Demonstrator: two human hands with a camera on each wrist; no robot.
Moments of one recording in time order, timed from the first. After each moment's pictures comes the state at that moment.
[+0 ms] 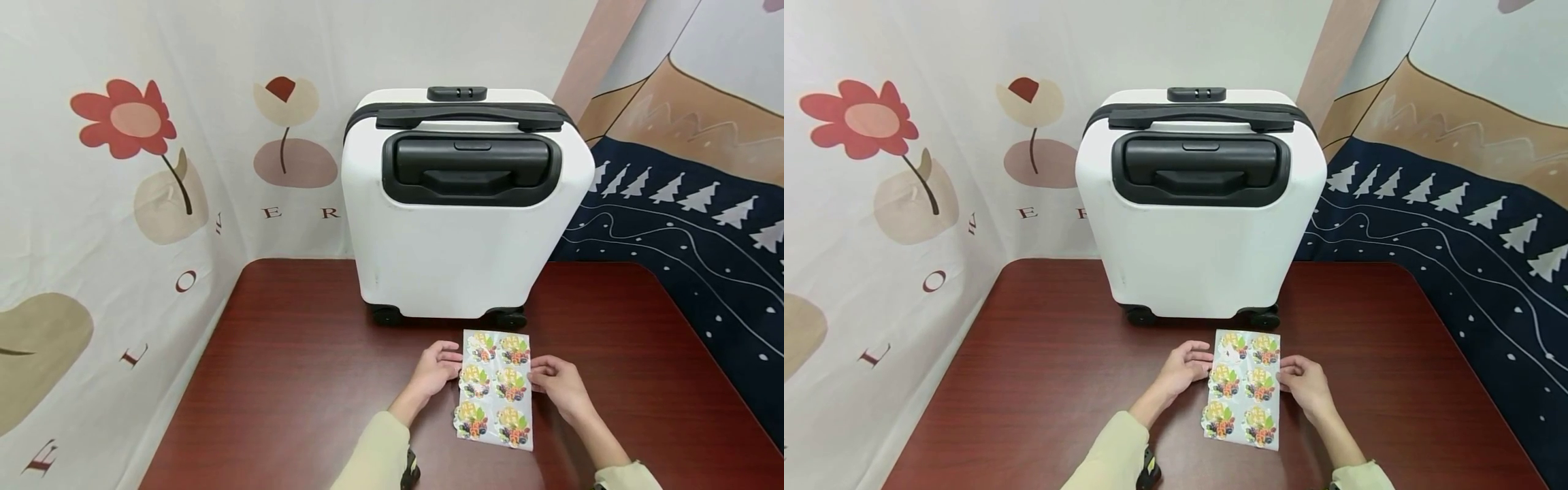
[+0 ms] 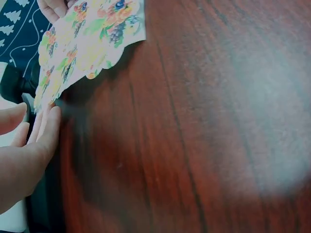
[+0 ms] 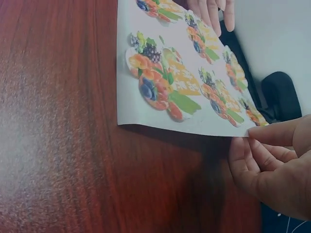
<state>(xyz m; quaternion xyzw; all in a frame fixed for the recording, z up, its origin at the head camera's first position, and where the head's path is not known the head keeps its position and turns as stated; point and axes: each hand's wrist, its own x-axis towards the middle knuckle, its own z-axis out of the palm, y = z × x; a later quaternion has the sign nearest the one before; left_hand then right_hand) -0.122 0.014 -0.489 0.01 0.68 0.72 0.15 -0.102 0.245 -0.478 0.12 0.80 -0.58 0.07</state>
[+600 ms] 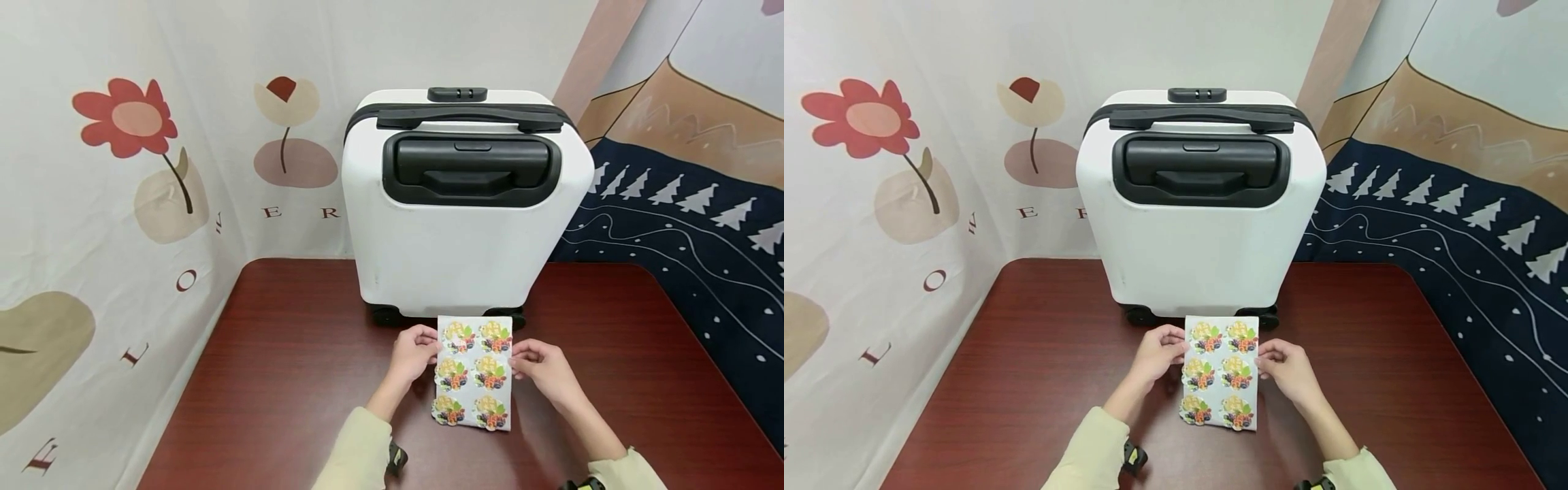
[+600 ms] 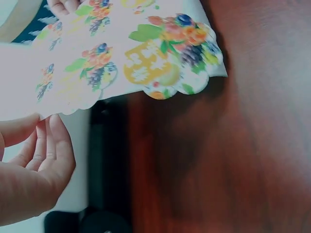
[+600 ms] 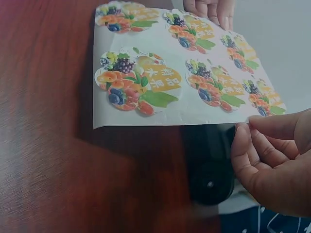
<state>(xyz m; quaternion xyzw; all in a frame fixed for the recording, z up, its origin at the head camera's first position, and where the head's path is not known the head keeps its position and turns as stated) -0.132 -0.014 -0.449 -0.04 0.73 0.68 0.07 -0.107 0.217 -0.437 0.01 0.82 -0.57 0.05</state>
